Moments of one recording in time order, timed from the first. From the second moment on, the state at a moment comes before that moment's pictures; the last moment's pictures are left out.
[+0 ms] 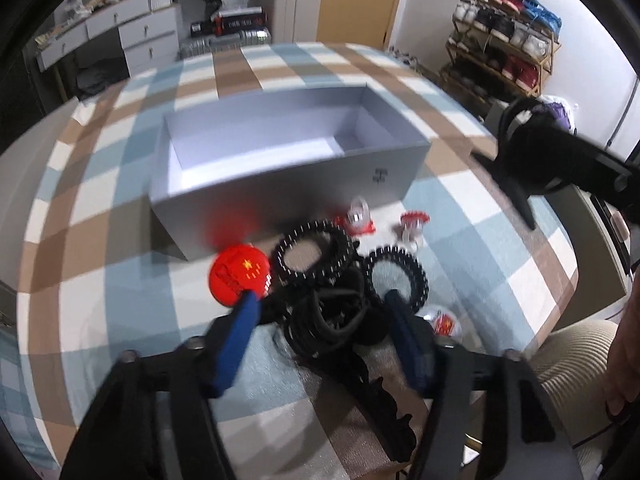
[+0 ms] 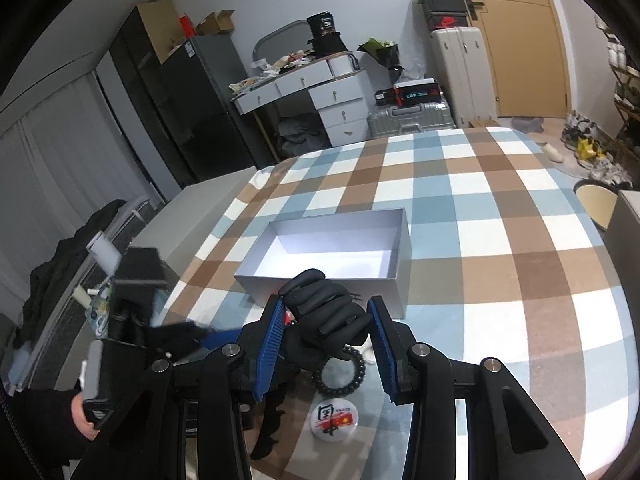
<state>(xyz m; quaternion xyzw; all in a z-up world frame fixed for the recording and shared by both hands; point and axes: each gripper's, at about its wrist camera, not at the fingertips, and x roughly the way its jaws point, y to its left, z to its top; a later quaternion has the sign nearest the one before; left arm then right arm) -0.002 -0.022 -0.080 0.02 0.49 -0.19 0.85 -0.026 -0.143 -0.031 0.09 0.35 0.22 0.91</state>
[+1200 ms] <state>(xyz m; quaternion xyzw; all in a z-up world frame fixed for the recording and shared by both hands) 0.054 -0.006 0.000 -0.01 0.36 -0.18 0.91 0.034 -0.124 0.013 0.06 0.32 0.23 0.92</state>
